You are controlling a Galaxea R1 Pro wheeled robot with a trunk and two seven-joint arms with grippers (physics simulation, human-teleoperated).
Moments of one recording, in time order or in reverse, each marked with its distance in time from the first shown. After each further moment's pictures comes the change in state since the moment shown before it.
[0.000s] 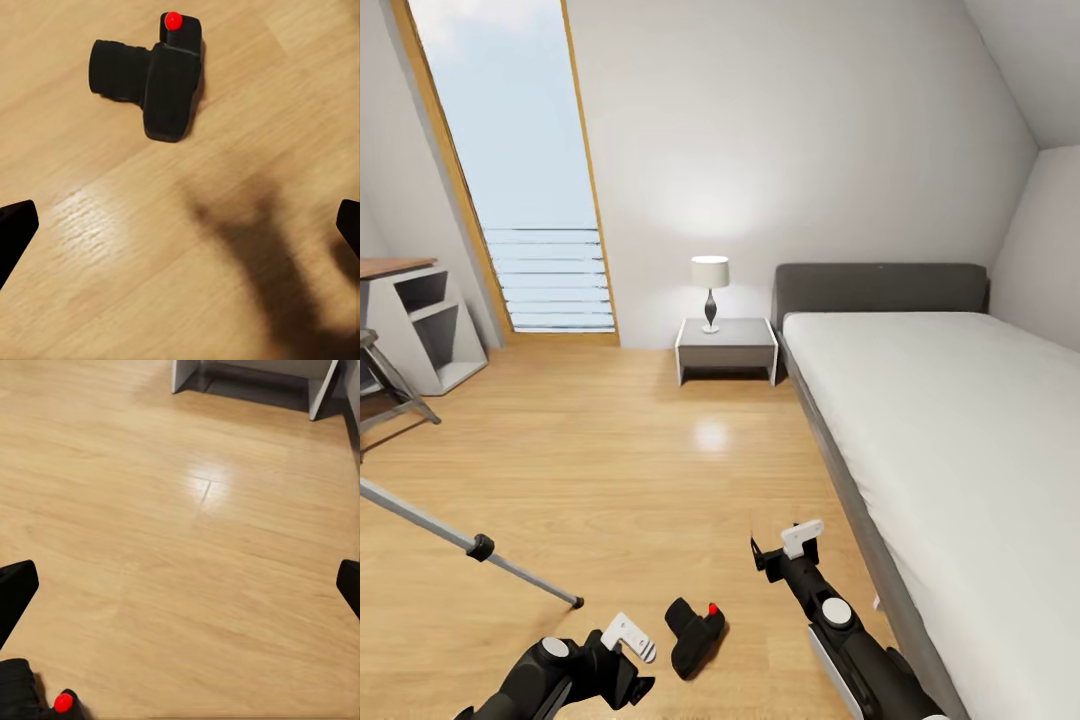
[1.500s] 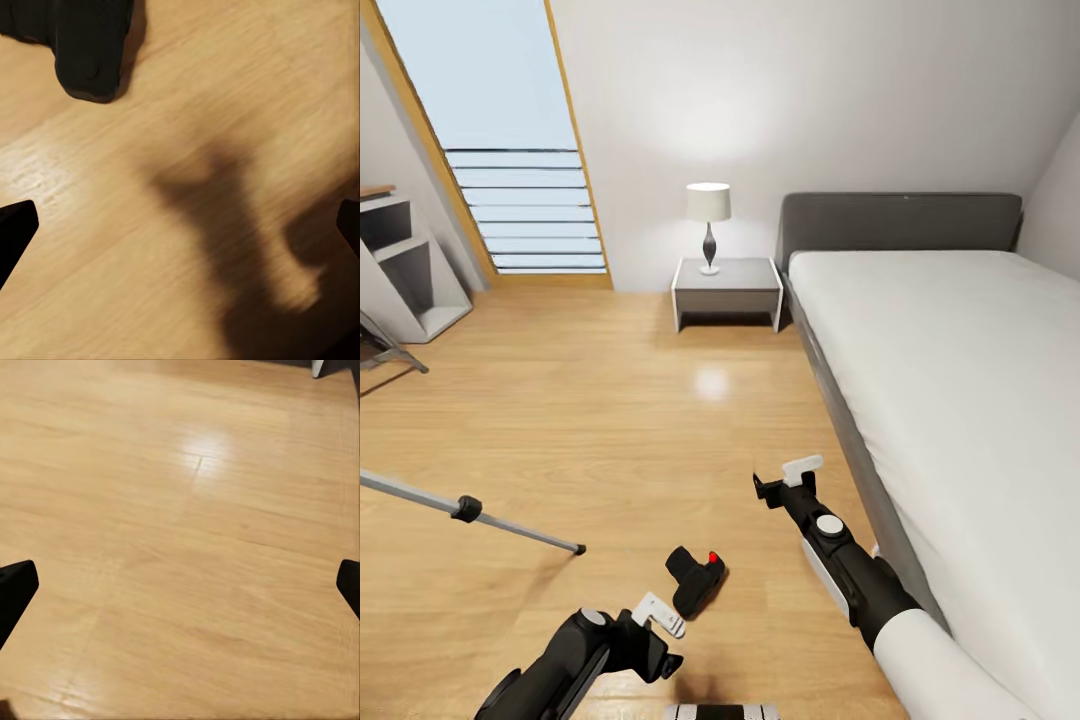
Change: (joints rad) left arm -0.095 -0.096 -0.034 0.066 -0.002 0.067 0.015; right arm -0.243 0.000 -0.004 0.055 -0.066 0.101 0.001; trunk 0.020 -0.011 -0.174
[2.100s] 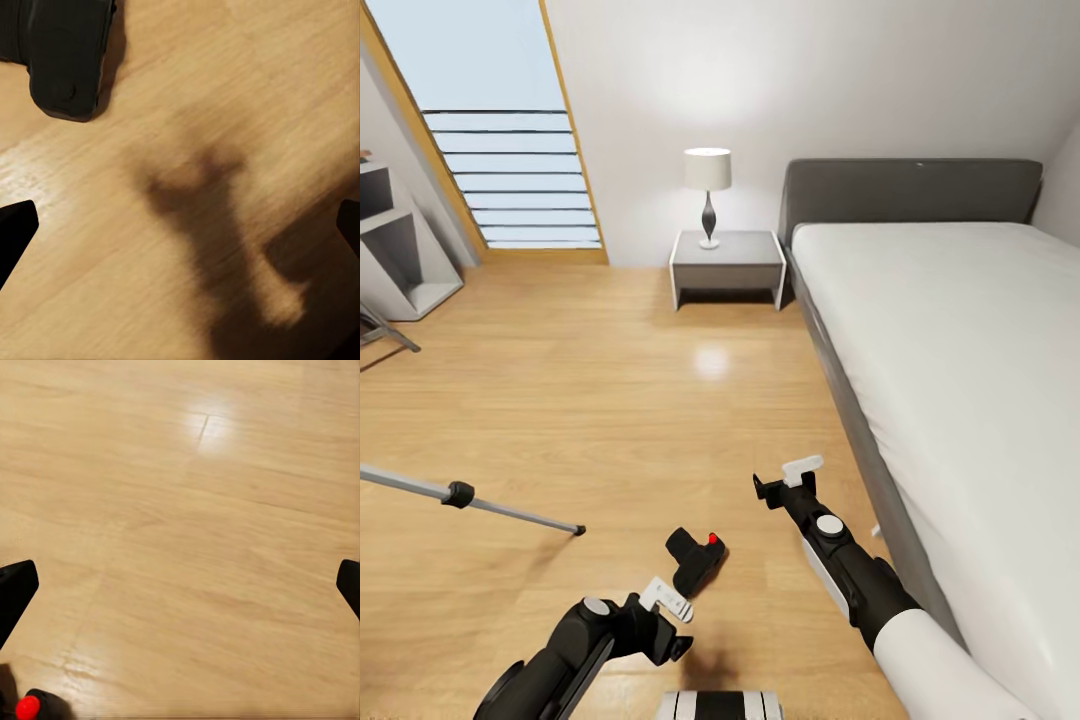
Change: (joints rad) left arm 0.000 -0.009 0.001 -0.083 0.000 -0.001 -0.001; right arm 0.000 0.000 0.000 0.002 0.000 0.000 0.000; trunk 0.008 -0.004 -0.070
